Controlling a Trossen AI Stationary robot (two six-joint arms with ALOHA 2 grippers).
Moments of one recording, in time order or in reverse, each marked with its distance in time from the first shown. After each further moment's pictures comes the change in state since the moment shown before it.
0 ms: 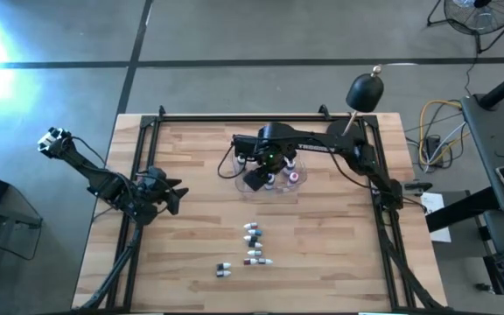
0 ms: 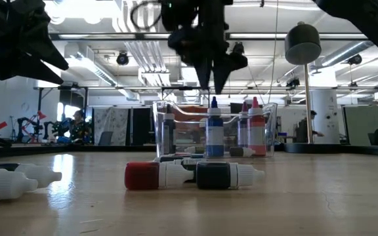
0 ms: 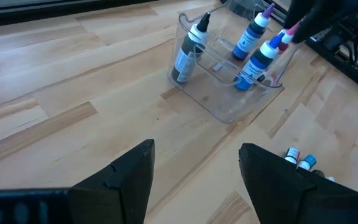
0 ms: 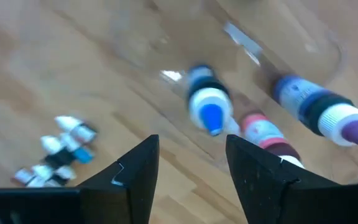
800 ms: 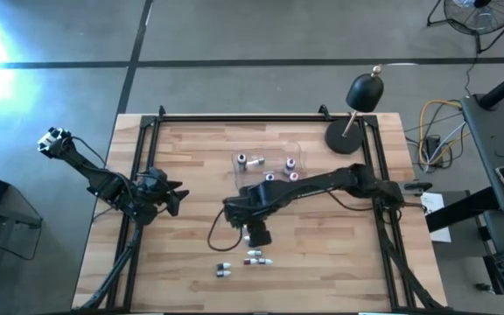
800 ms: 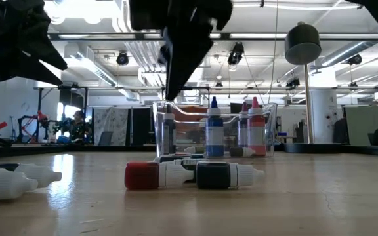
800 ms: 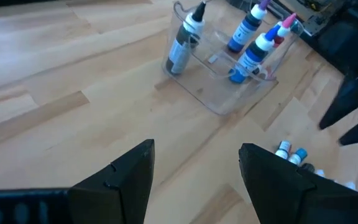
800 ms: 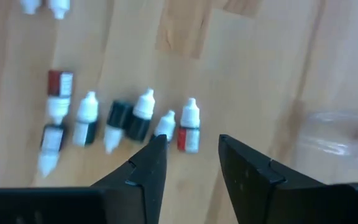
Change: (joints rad) left arm 0.000 0.002 0.000 0.017 0.039 -0.014; right arm 0.326 0.040 -0.122 0.394 0.058 -0.716
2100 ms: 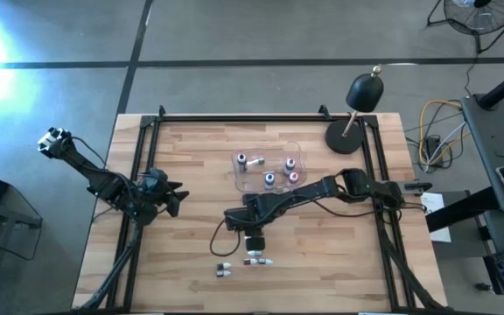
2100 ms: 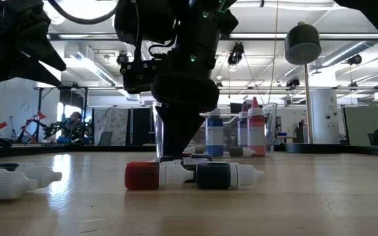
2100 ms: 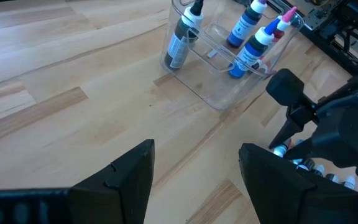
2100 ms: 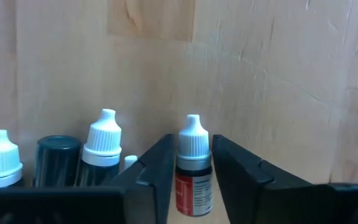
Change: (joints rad) left arm 0.000 0.002 0.000 -0.003 0.018 0.004; right arm 0.010 0.082 -0.221 0.277 0.072 0.148
